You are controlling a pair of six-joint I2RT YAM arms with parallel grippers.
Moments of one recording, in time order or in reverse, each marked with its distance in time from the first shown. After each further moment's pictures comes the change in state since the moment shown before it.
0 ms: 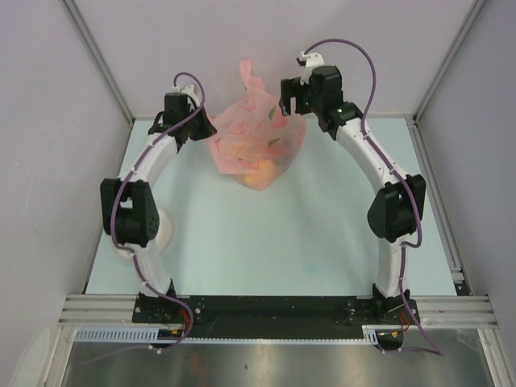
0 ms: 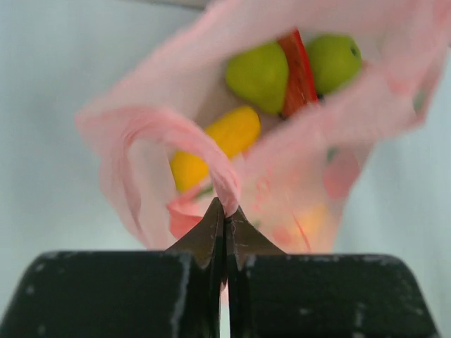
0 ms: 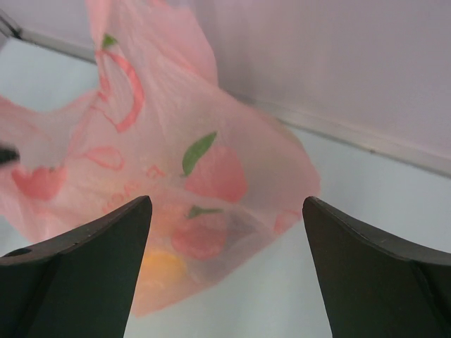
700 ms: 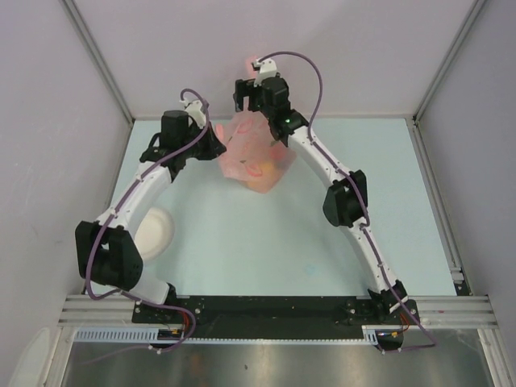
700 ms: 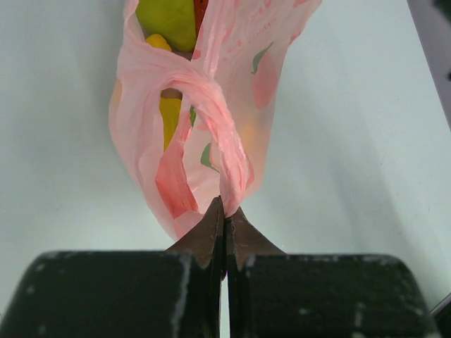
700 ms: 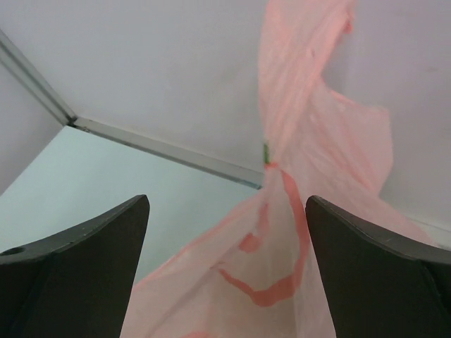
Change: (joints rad) left arm -0.106 -0.441 -0.391 -0.008 0.094 0.061; right arm 0.163 0.538 0.609 0.214 0.127 0.080
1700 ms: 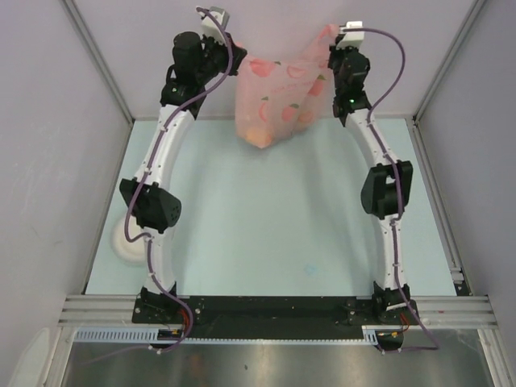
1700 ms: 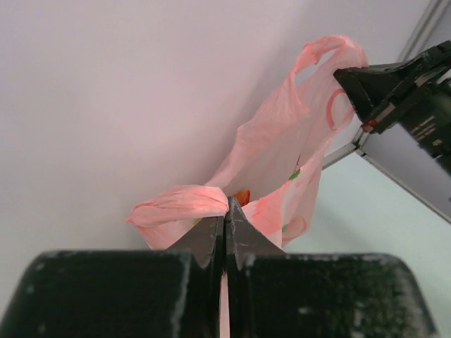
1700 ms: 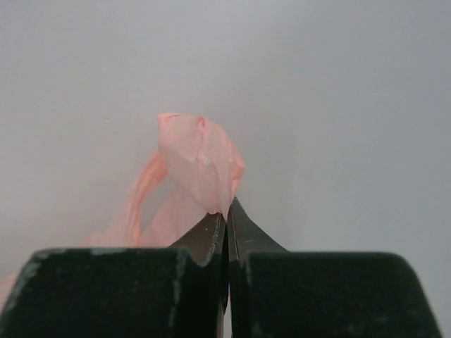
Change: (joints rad) left arm -0.044 0.610 1.117 0.041 0.000 0.181; right arm -0.340 -0.081 -0.127 0.442 0.112 -0.254
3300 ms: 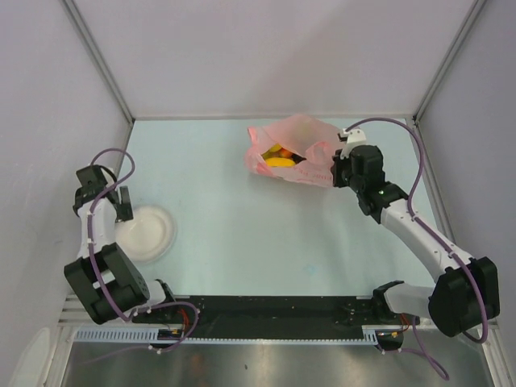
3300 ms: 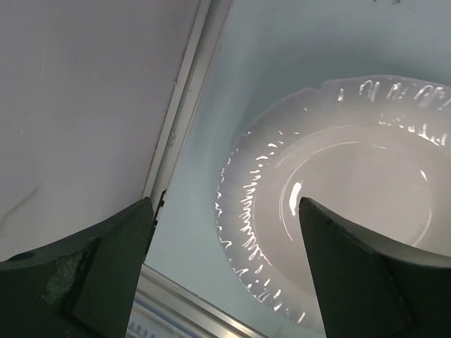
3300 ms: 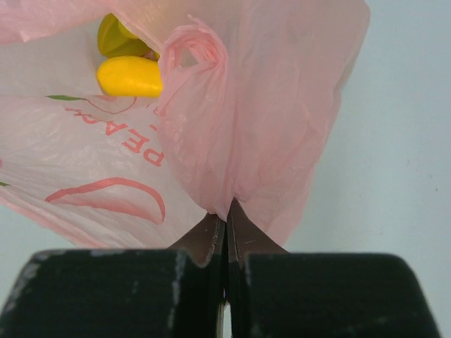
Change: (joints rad) left arm 0.773 -0.835 -1.489 -0.346 -0.544 0.364; right arm 0.143 -1.225 -1.542 -0.457 -0.140 0.201
